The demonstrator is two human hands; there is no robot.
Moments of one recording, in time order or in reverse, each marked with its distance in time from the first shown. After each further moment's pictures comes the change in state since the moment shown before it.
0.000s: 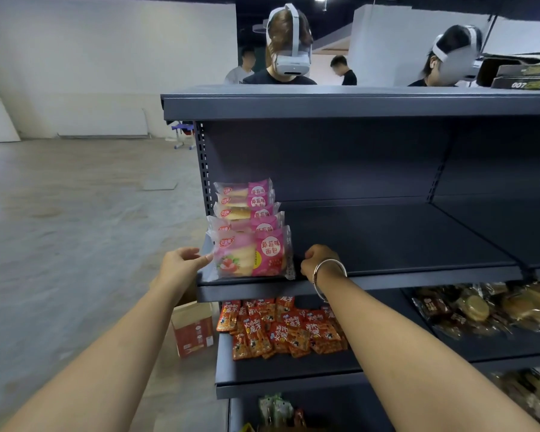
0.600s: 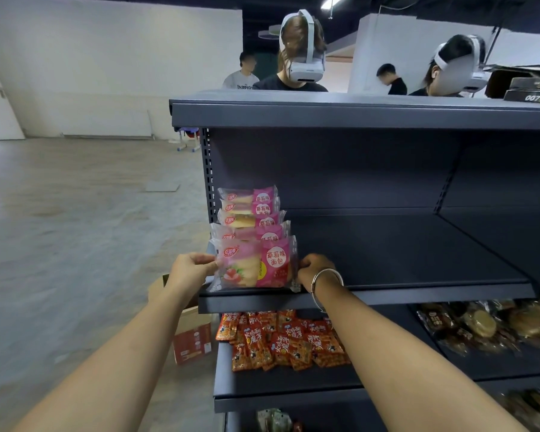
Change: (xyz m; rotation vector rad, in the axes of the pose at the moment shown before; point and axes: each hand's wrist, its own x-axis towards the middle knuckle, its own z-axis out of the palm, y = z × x) left_hand 0.017 0.002 0.007 -0.015 -0.093 0.017; right_hand 0.015 -0.012 0.016 0.038 -0.023 -0.029
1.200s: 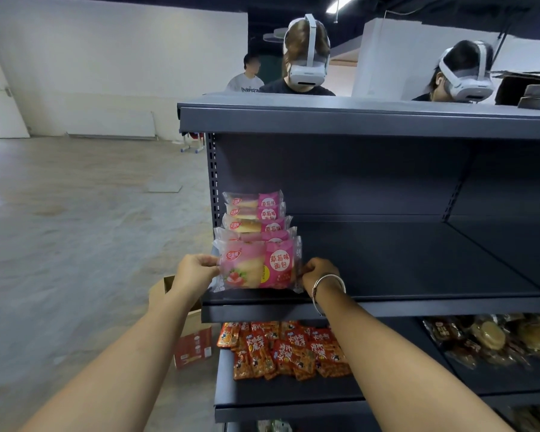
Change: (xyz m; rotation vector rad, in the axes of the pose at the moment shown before) left_hand 0.016 0.002 0.007 0.044 0.047 0.023; right_hand 0.016 -0.005 0.008 -0.020 0.045 0.001
